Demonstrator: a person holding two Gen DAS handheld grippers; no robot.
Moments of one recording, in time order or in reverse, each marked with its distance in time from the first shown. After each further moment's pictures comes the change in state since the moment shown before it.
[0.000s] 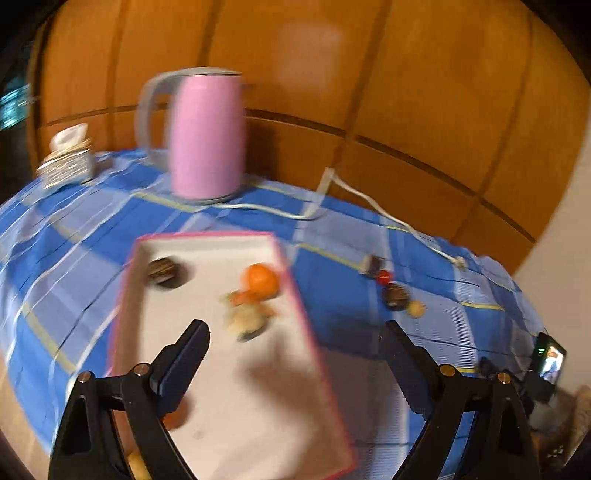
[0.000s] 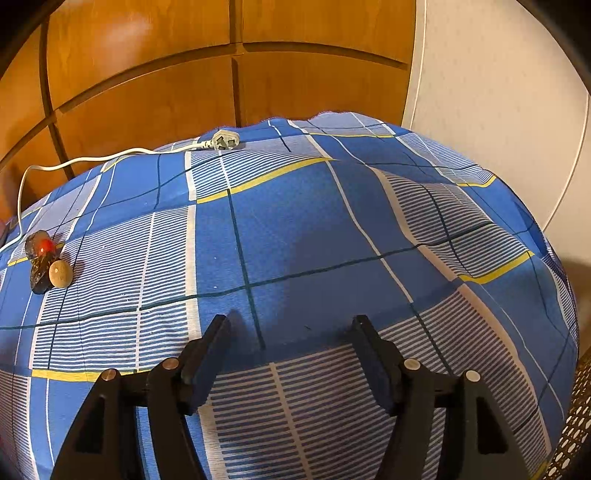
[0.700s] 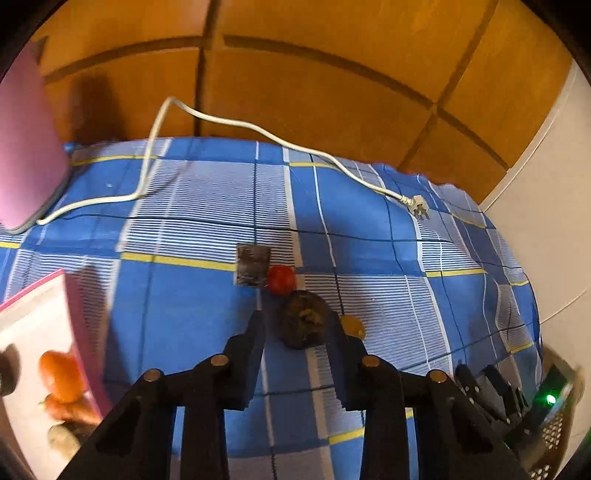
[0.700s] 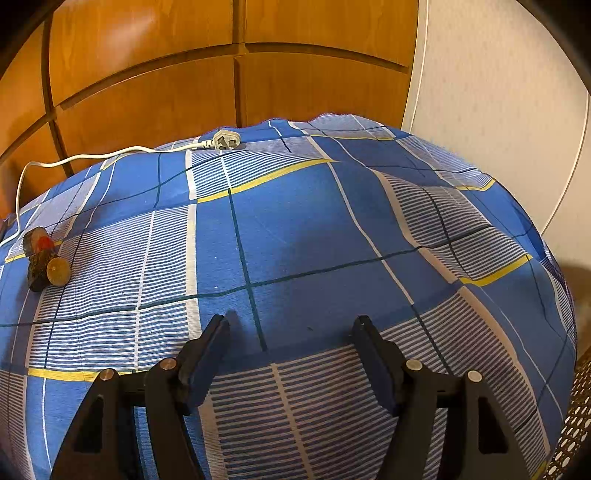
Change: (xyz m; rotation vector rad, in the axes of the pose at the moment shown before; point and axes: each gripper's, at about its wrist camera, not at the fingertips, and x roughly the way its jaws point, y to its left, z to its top) left arm 0.177 -0.108 0.044 0.187 0.329 -0.205; right arm 0.000 0.002 0.000 -0.013 -0.005 -0.013
